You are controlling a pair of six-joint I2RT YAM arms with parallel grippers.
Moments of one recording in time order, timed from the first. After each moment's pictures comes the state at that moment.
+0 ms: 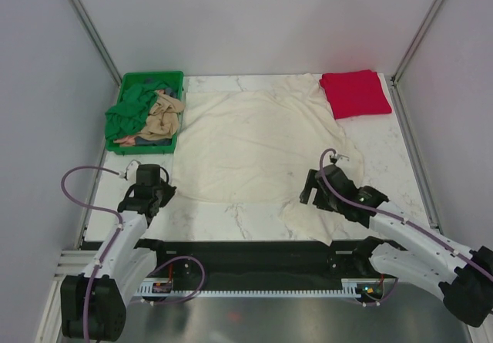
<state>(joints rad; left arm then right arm) -0.07 0.83 0.38 -0.38 -0.18 -0.91 0.67 0.92 0.60 -0.60 0.26 0.85</state>
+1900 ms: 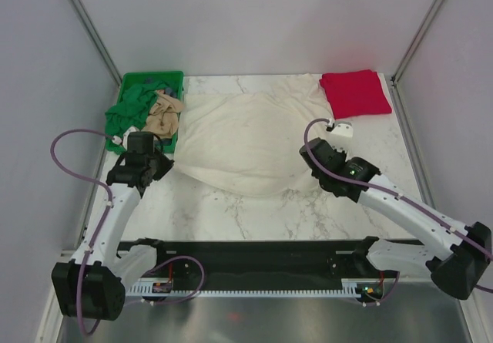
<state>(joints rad) -0.07 0.95 0.77 -0.60 -0.11 -0.80 0.81 1.10 0.98 -0.85 0.75 0.85</state>
